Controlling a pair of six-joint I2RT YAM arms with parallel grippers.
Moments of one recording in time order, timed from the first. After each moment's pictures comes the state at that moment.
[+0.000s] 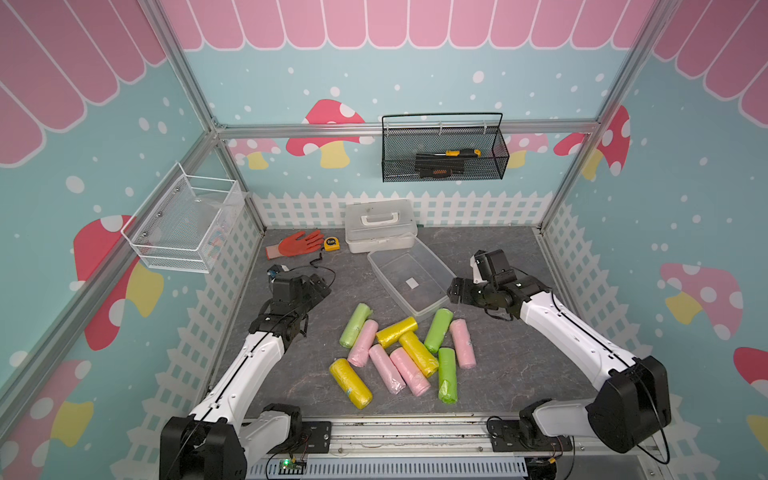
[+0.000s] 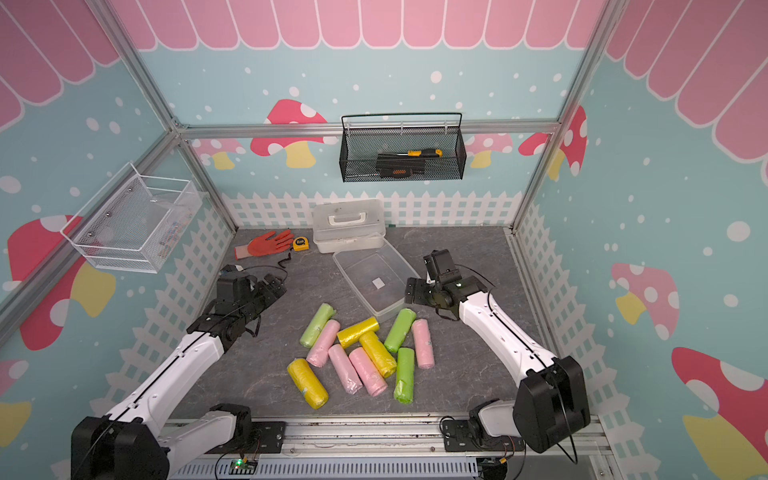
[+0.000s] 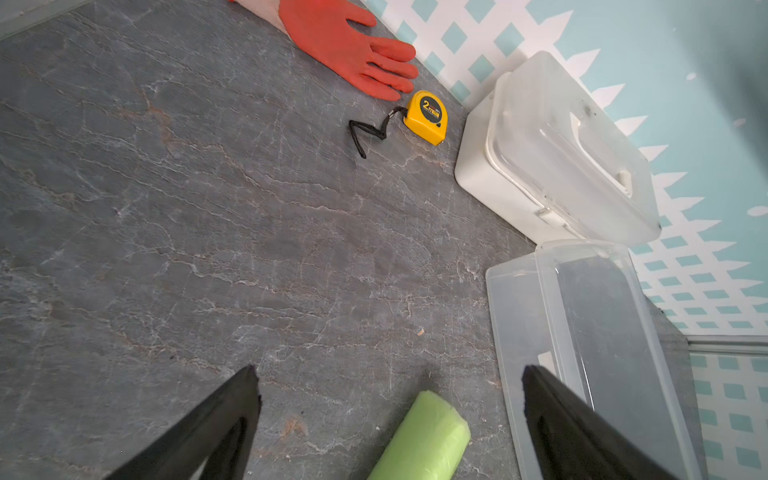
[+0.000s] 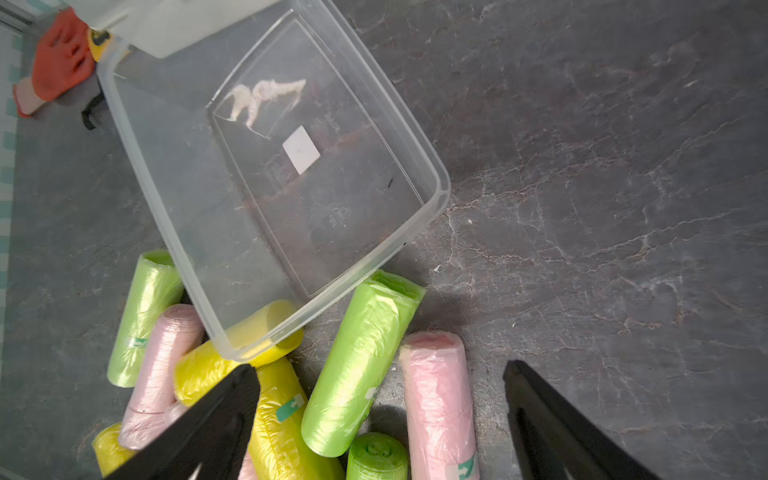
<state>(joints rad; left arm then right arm) -0.10 1.09 0.73 -0.27 -0.08 -0.72 0.40 1.39 1.10 -0.68 -0.04 0.49</state>
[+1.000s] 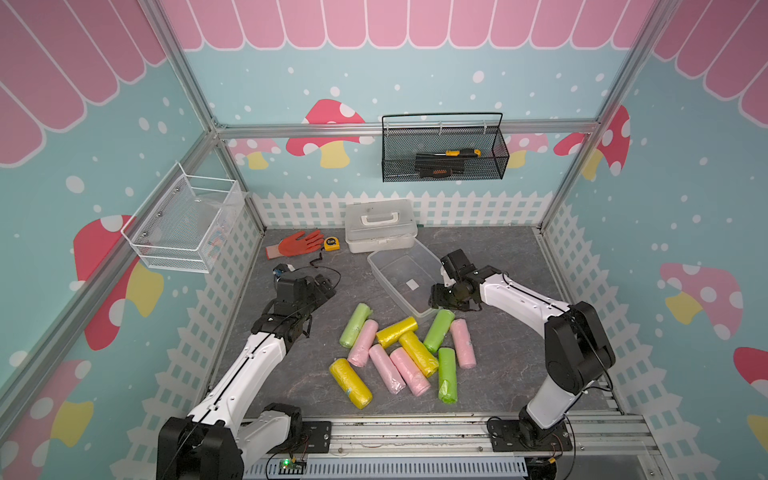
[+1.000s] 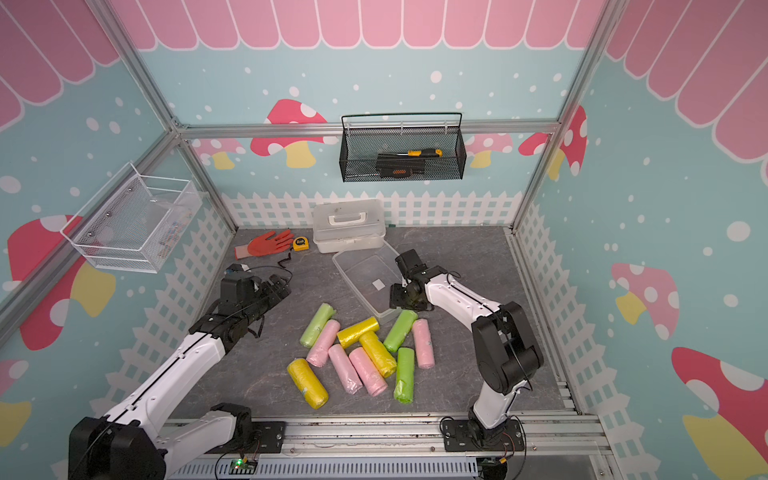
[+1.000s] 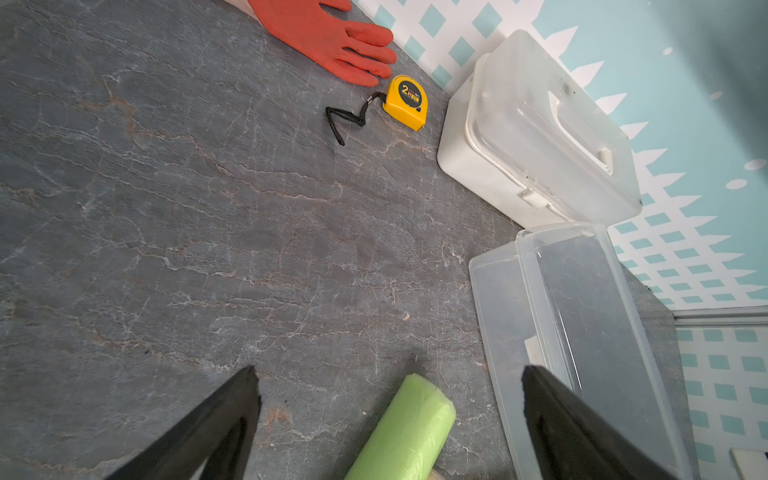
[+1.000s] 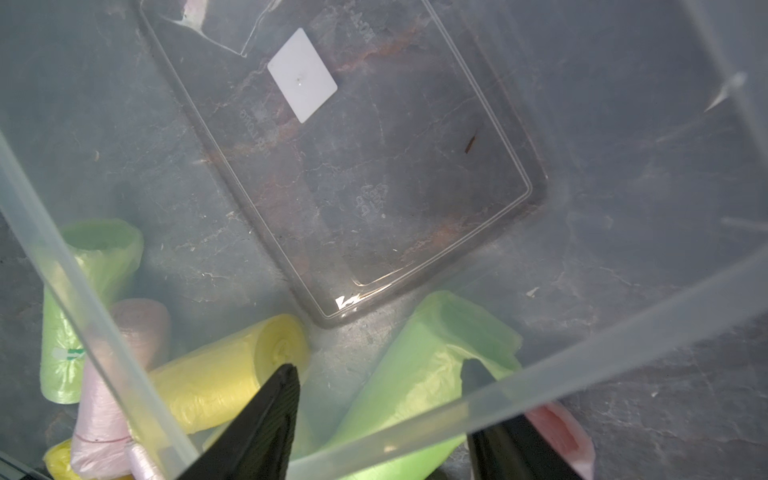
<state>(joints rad) -0.14 1.09 0.73 -0.27 -0.07 -0.72 0.49 1.71 1.23 -0.67 -0.11 0.51</state>
